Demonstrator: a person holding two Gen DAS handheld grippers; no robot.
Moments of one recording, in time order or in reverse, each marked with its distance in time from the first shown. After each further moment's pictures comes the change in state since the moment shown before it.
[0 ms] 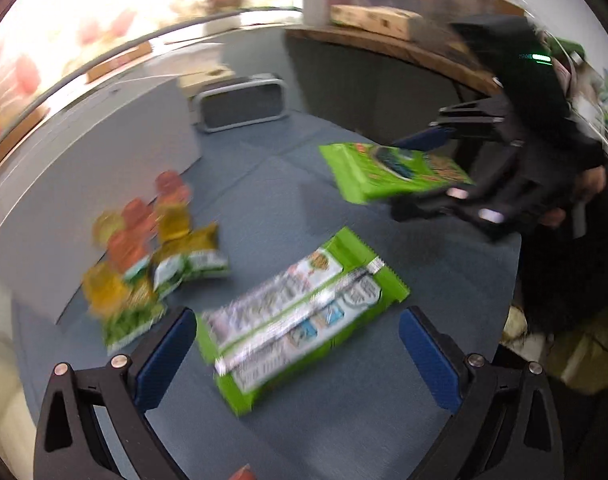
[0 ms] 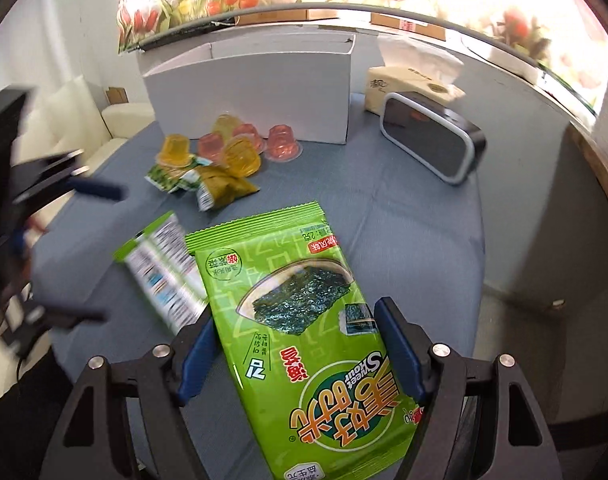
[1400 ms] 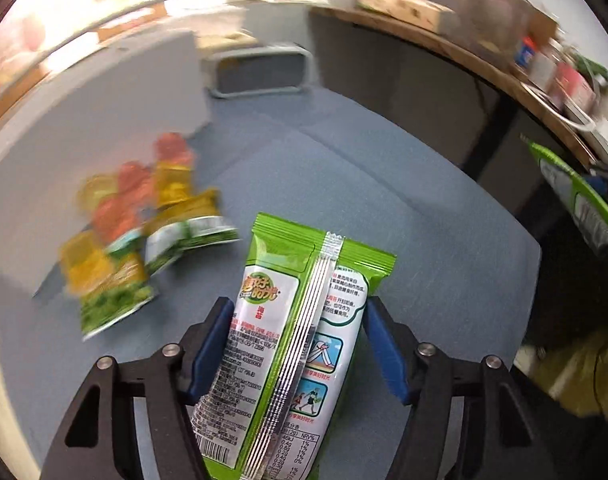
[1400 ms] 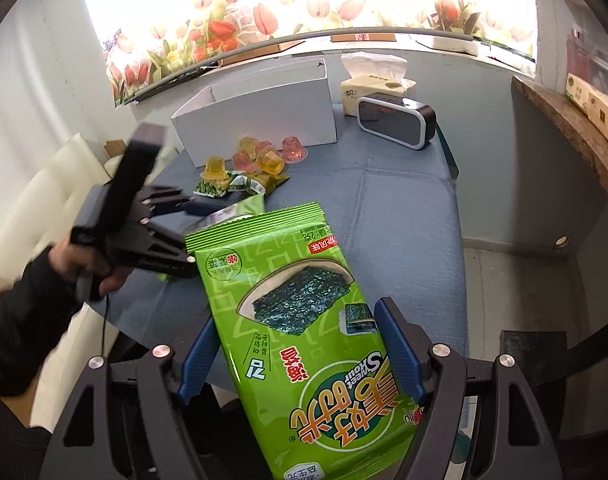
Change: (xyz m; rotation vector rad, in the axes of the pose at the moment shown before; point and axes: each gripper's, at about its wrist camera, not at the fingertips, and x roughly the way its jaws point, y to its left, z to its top) left arm 0.026 0.012 0.015 -0.146 0.047 0.045; right arm -0.086 0.036 -0.054 0.217 -0.079 0.029
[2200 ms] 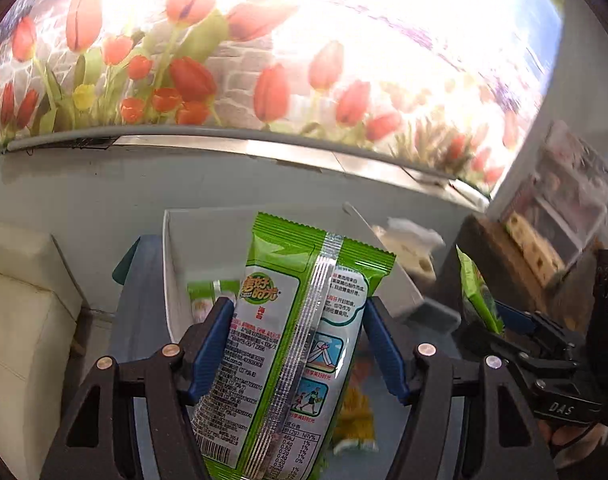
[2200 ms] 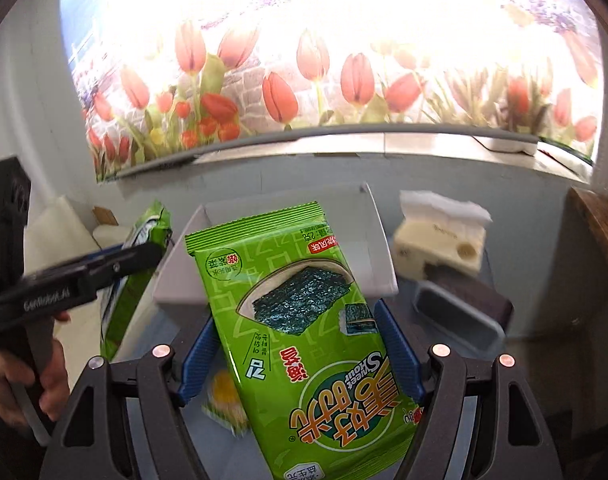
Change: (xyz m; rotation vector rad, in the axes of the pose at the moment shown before) left arm -0.147 0.206 0.106 -0.576 -0.355 0.174; right arm 0.110 0.054 0.260 -0.019 -0.174 -0.016
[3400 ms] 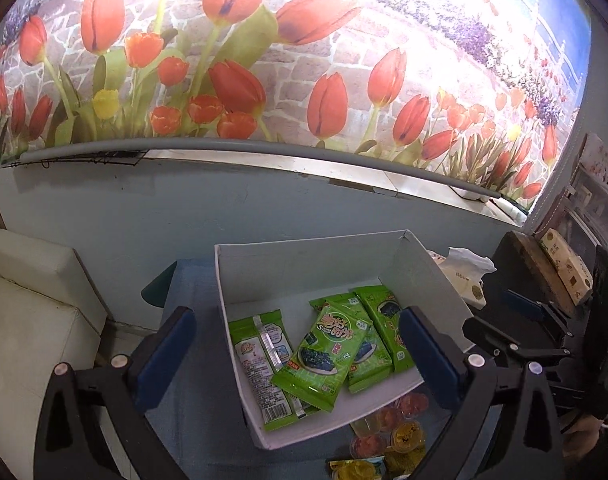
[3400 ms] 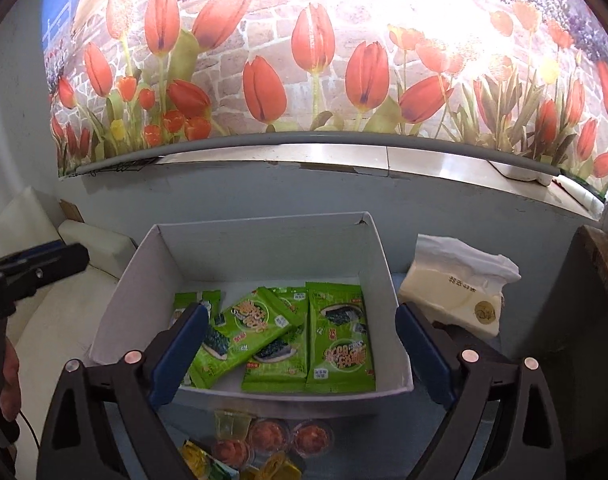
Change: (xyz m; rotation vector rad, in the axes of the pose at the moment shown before) left arm 0.027 0.057 0.001 0.029 -0.067 0.102; right arm 0.078 0.004 0.028 -0.070 0.006 -0.091
